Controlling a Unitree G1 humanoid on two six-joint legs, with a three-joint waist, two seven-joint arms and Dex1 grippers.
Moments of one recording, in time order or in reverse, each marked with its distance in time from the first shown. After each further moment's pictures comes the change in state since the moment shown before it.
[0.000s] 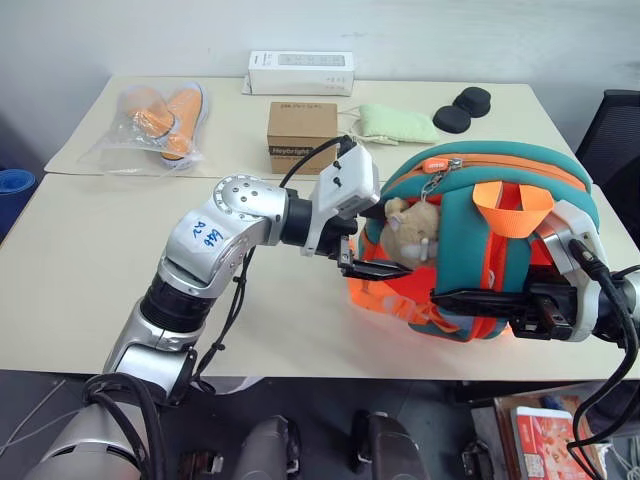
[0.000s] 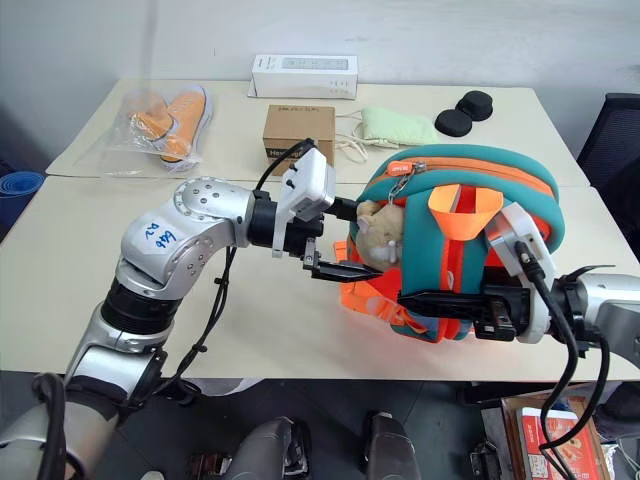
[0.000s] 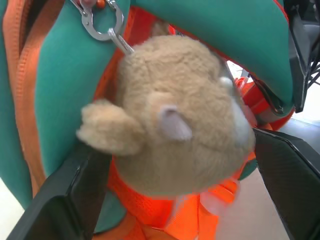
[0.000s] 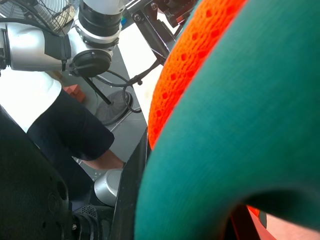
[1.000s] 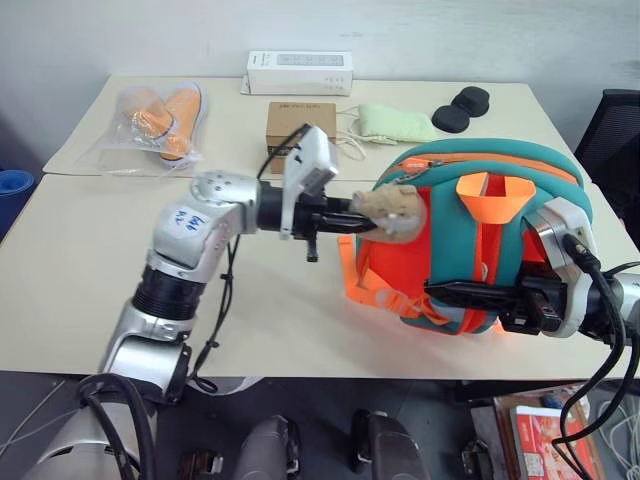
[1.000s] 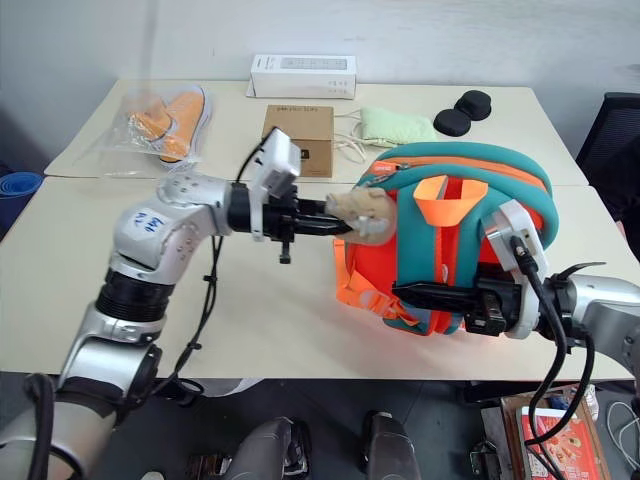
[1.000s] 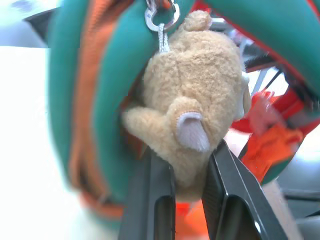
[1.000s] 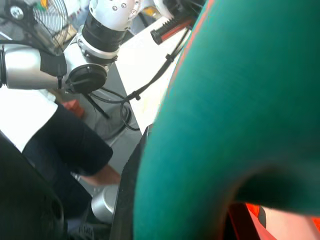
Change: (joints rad) left arm -0.017 0.043 0.112 0.213 -0.019 -0.081 -0.083; right arm -0.006 0.043 0.025 0.018 0.047 -0.036 -0.086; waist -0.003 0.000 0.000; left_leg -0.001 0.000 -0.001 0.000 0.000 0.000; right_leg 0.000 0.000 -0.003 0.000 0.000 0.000
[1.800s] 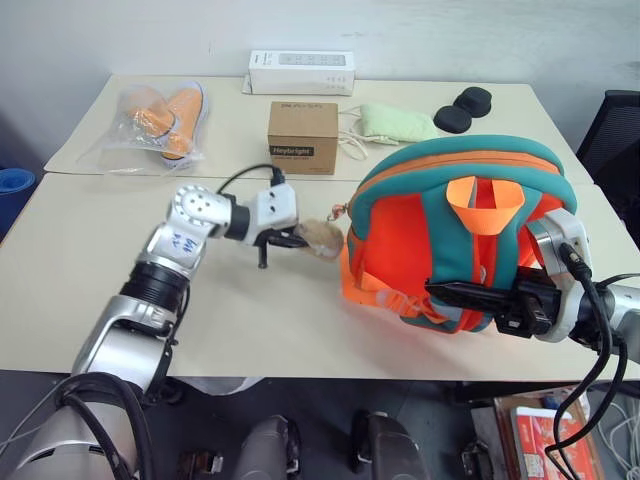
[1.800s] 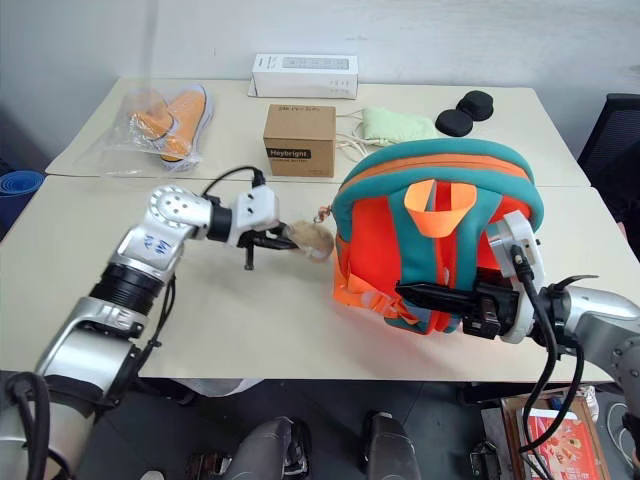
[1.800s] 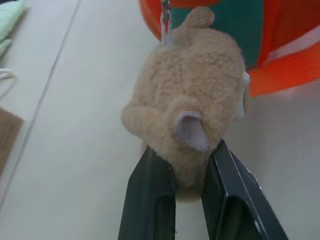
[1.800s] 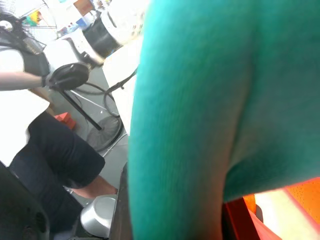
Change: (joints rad) left arm 0.037 0.055 -0.142 0.498 0.412 -0.638 -0.069; right arm 0.083 0.057 0.000 0.002 -0.070 -0.091 -0.002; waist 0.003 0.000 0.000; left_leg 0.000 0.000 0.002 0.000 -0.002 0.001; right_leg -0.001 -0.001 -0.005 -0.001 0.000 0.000
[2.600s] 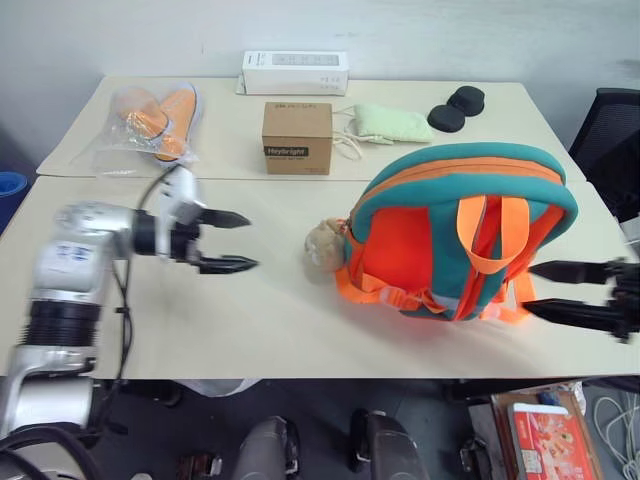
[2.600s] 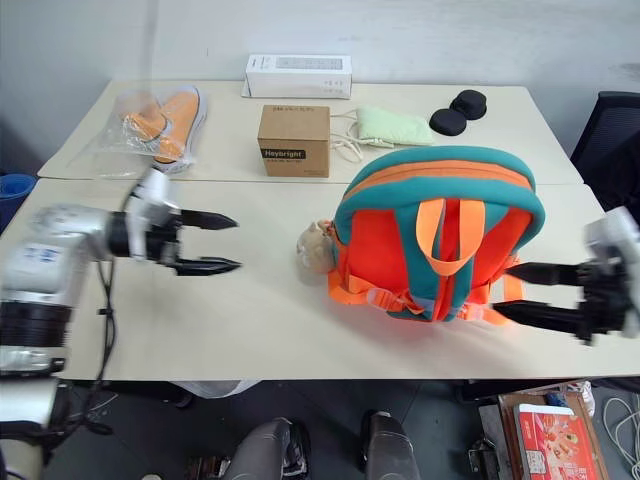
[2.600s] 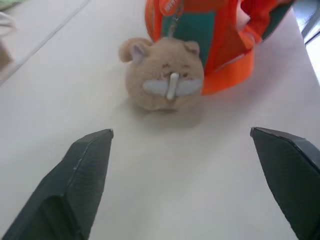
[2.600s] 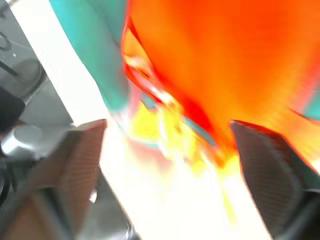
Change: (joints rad) left arm 0.251 0.366 0.390 -0.342 -0.379 0.507 -0.237; right arm 0.177 -0.359 -0.224 0.432 -0.459 -0.203 0.521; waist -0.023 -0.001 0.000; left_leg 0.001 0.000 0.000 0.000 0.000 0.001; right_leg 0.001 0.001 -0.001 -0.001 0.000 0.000
